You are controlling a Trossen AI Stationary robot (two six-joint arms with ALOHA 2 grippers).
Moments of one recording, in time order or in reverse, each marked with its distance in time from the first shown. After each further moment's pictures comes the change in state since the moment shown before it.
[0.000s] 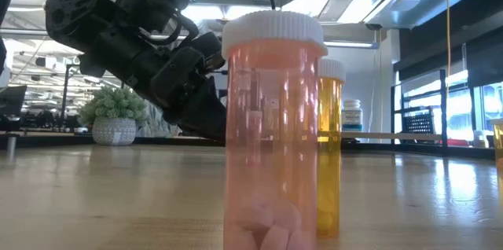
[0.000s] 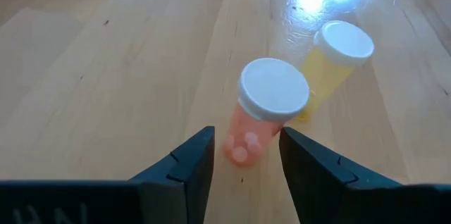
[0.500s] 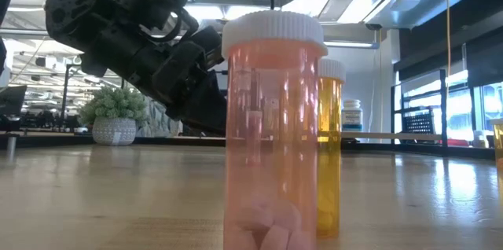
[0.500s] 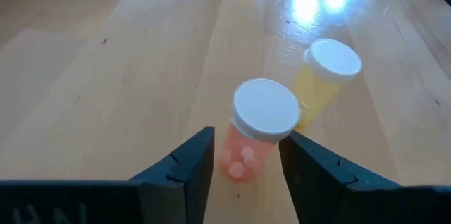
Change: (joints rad) left arm 0.000 -0.004 0.000 0.034 0.001 0.028; right arm 0.000 0.000 0.000 -0.001 0.000 0.000
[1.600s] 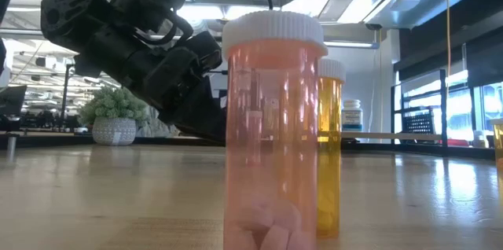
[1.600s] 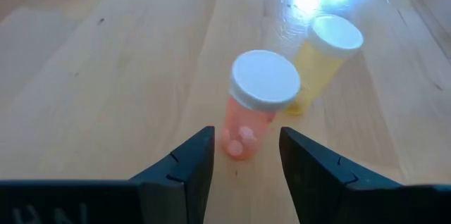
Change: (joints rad) left arm -0.011 0.000 -0.018 -0.010 -0.005 -0.021; right arm 0.000 0.000 0.000 -0.003 -0.001 0.000
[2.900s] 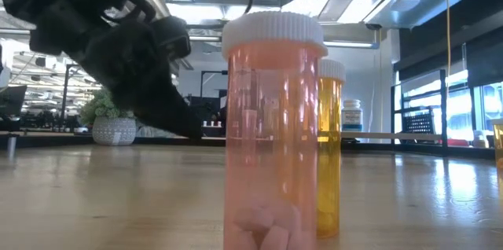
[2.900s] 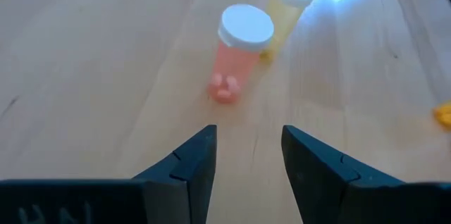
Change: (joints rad) left arm -0.121 -0.183 -0.080 -0.190 -0.080 -0.164; right arm 0.000 0.000 0.000 -0.006 0.000 -0.019
